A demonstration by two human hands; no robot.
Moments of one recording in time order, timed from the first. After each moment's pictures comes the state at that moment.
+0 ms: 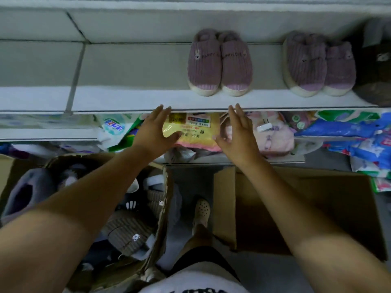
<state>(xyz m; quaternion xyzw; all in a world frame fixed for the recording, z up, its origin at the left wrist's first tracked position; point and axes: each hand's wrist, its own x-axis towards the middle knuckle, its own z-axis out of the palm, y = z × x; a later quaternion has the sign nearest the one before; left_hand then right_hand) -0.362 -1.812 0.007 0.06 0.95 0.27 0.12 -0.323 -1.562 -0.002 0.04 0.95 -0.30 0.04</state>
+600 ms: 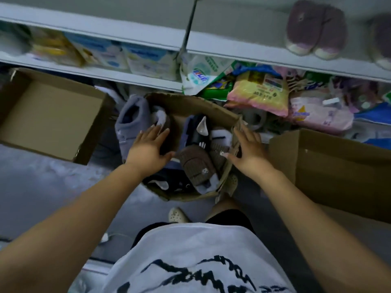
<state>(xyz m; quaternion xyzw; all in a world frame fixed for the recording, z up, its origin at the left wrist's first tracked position) -0.073 -2.114 -0.012 0.05 0.98 0.14 0.12 -0.109 -1.796 -0.004 -0.06 0.95 -0.18 0.24</state>
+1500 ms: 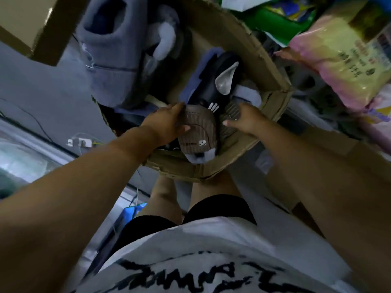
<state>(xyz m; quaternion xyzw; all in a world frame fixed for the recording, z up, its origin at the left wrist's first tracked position) -0.122 -2.058 -0.169 -0.14 0.87 0.28 0.38 -0.256 -1.815 -0.225 -0.11 0.84 -0.18 0.51</state>
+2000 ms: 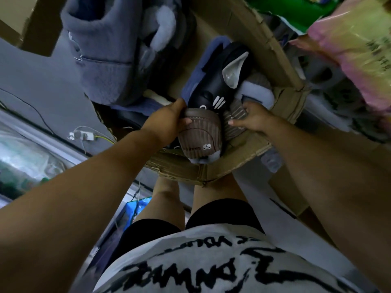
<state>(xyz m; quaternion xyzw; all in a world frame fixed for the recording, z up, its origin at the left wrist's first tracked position) -0.122 -2.052 -0.180 -0.19 0.85 0.35 0.34 -0.264 -1.801 -0.274 -0.06 0.80 -0.20 0.56</state>
